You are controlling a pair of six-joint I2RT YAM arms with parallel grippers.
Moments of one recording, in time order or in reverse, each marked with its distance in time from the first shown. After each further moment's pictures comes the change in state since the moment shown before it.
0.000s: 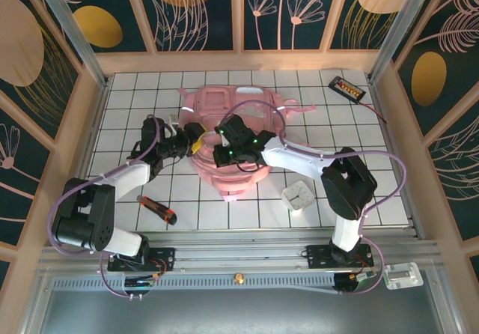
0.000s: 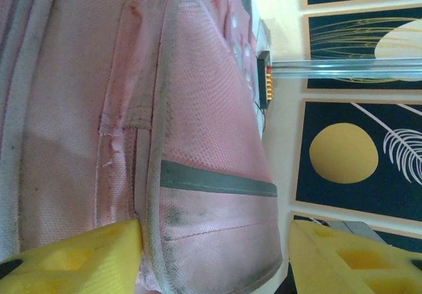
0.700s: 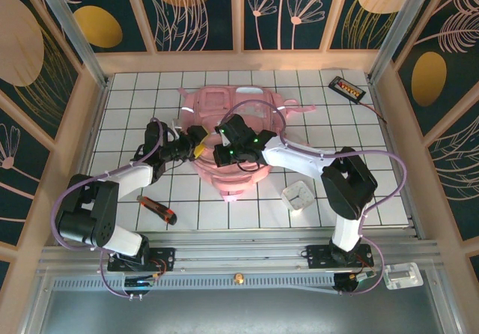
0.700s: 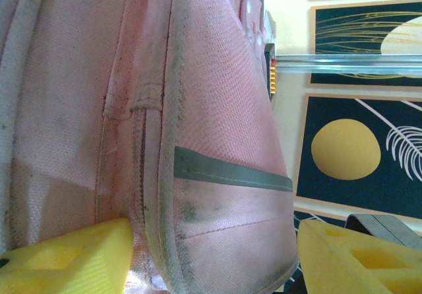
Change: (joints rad) left arm -0.019 0.027 -0.033 0.056 -0.001 -0.022; right arm -0.008 0.000 0.000 0.001 -0.017 -0.015
